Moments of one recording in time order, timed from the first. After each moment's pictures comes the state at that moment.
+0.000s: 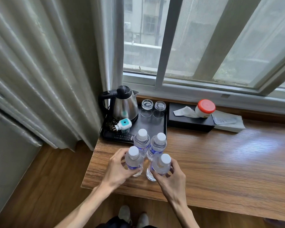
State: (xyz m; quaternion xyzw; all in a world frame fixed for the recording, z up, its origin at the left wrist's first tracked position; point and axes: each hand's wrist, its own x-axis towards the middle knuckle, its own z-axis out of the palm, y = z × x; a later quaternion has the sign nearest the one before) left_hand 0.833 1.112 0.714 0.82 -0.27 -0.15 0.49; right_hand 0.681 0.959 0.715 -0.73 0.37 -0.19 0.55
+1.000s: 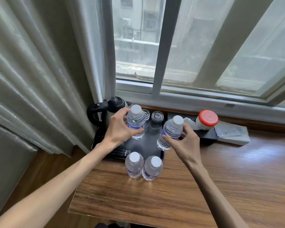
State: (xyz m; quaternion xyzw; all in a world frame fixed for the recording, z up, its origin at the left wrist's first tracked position) left_hand 0.976 0.982 0.784 0.81 -0.29 -0.08 0.50; right_hand 0.801 0.809 0.775 -0.79 0.33 -0.23 0.47
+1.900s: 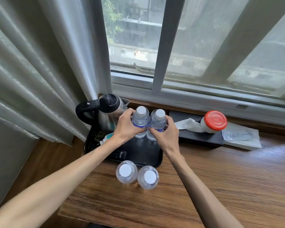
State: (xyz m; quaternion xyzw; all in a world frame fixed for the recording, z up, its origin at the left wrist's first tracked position) left_hand 1.006 0.920 0.717 0.85 -0.23 -0.14 0.45; right_hand 0.887 0.792 0.714 -0.77 0.33 -0.19 0.51
